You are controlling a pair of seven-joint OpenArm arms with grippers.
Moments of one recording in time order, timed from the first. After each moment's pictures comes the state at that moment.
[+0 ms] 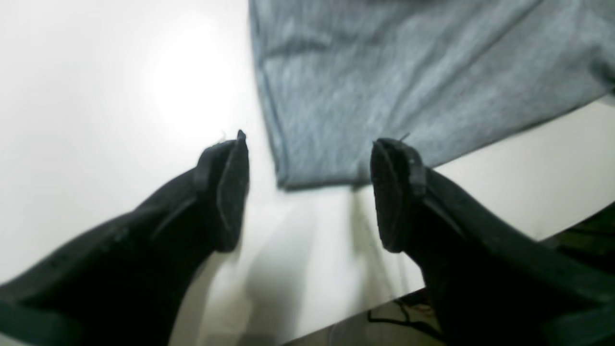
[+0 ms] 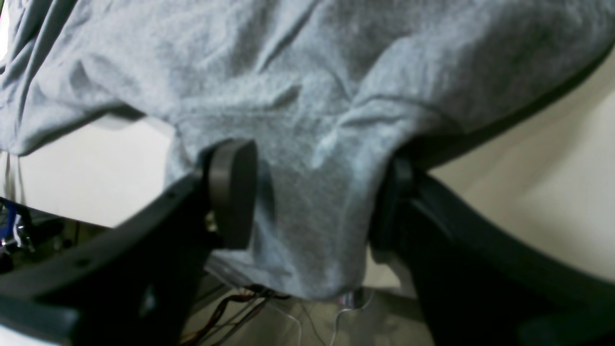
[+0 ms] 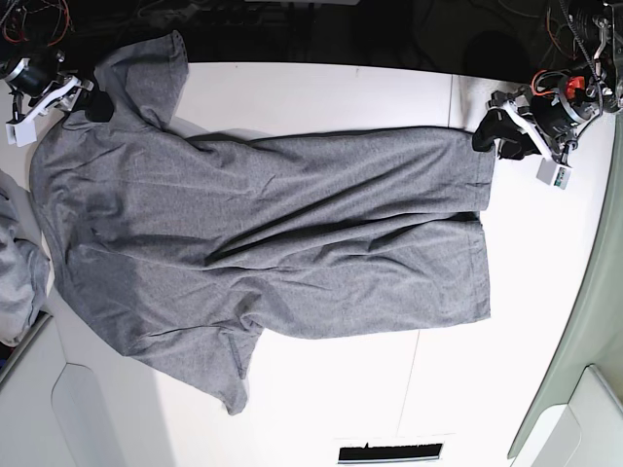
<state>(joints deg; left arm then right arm) 20.1 -22.9 -17.9 81.6 -35.0 -33.3 37.1 -23.3 21.8 24.1 74.7 48.8 34.2 -46.8</state>
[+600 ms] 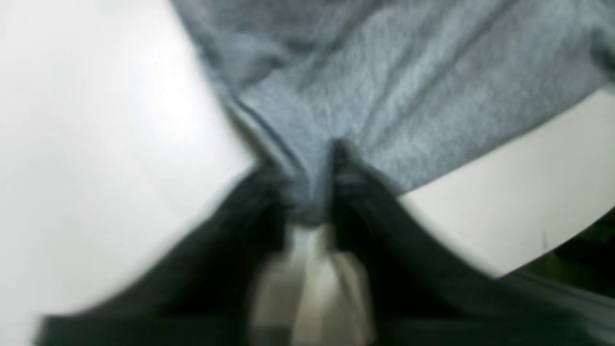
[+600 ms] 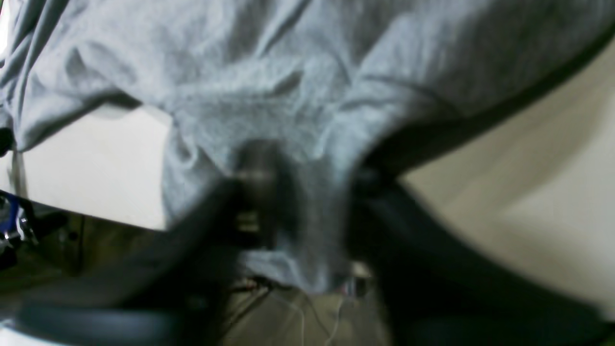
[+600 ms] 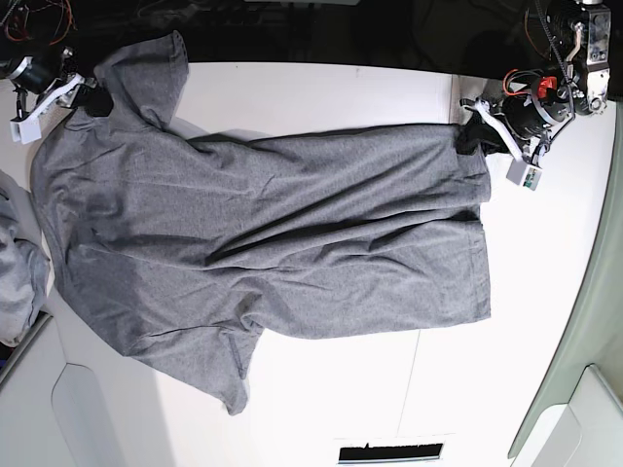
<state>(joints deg) 18.2 -20.7 -12.2 80.0 -30.3 -33.2 33.5 -23.3 21.7 23.9 74.5 48.9 33.9 -48.3</state>
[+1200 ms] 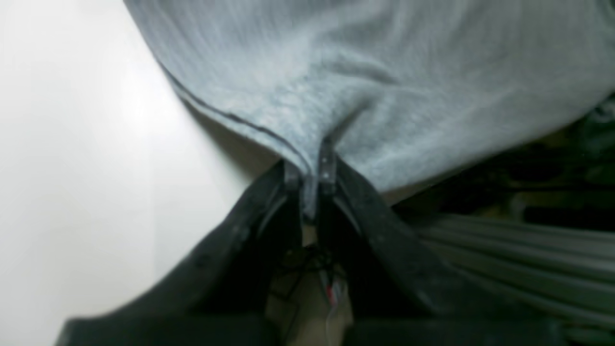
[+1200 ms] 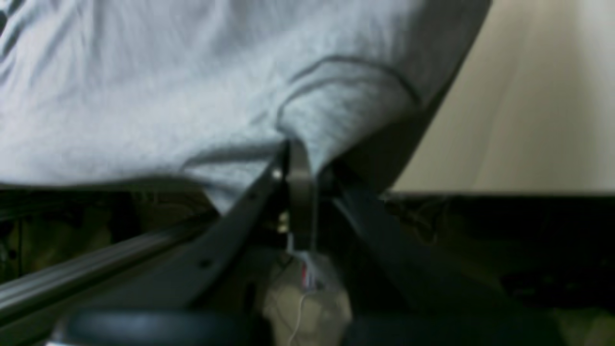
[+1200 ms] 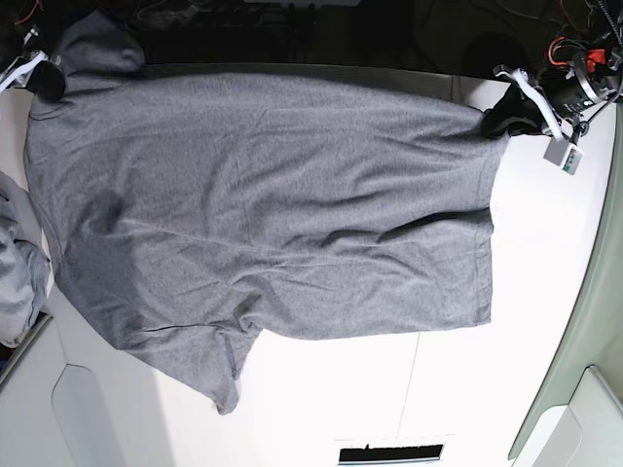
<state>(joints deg) 31.3 -24.4 -22.5 97.5 -46.1 -37.9 43.5 -33.1 21.5 37.0 90.6 50.2 33.6 -53.2</state>
